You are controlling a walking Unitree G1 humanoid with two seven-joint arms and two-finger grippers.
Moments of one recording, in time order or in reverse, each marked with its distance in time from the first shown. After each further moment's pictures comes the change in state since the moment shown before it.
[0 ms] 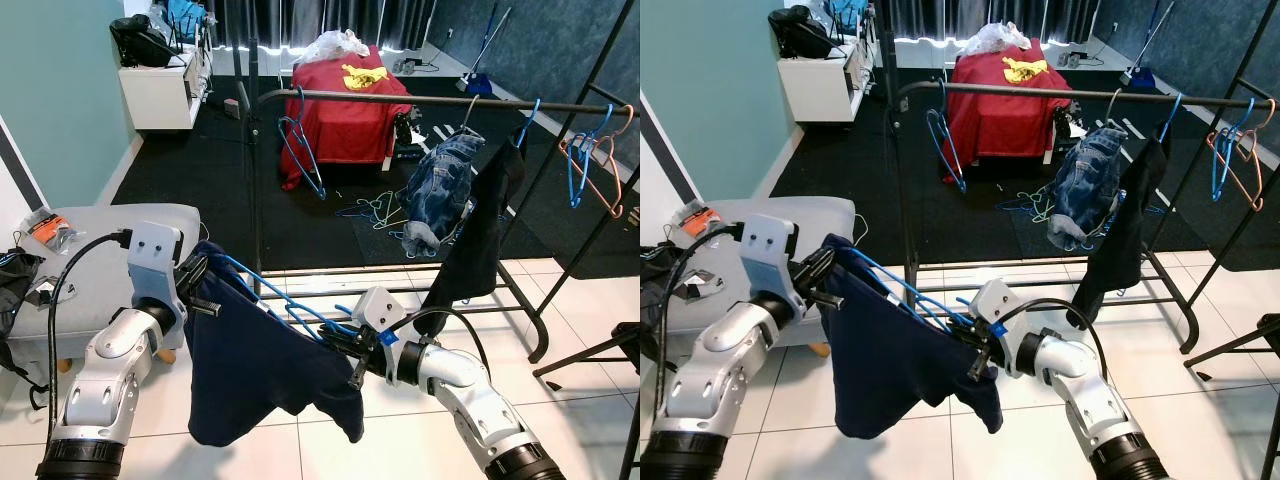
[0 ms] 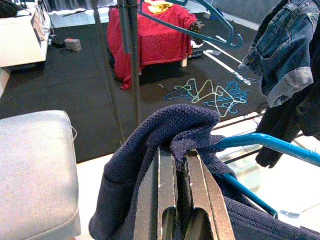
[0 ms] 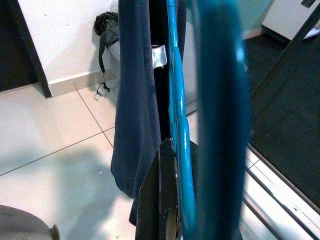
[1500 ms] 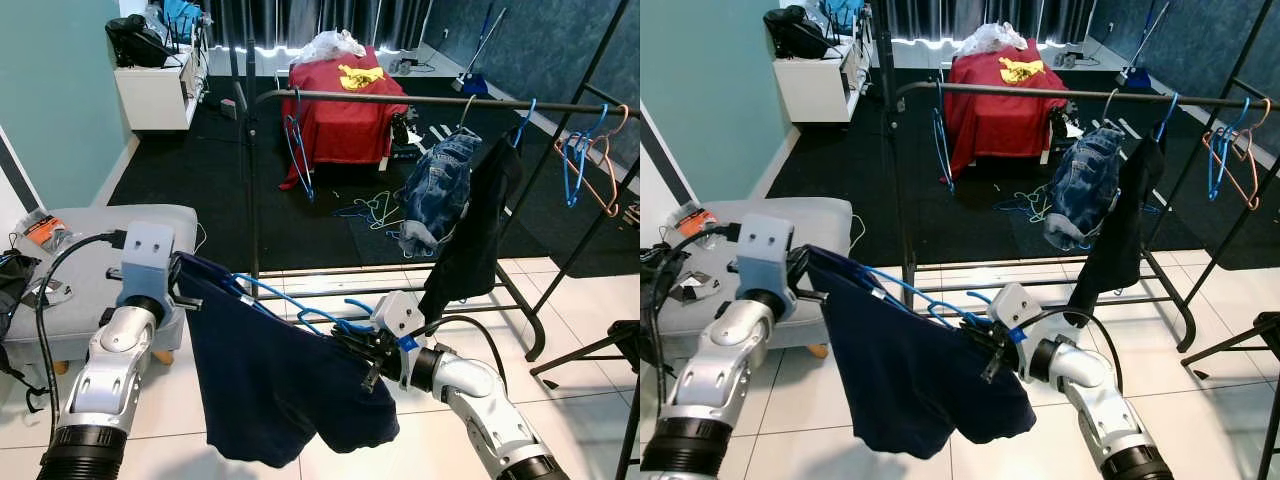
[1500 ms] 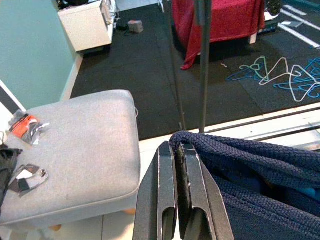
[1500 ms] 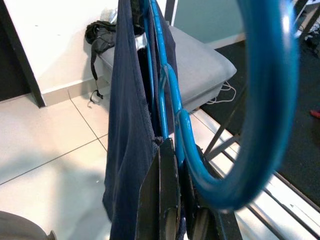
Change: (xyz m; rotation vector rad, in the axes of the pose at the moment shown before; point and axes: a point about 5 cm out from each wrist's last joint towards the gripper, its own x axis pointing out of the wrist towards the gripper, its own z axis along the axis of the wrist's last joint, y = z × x) left arm 0.007 0.018 -0.016 0.130 0.097 0.241; right arm -0.012 -0.004 0.000 0.010 -0.074 -0.034
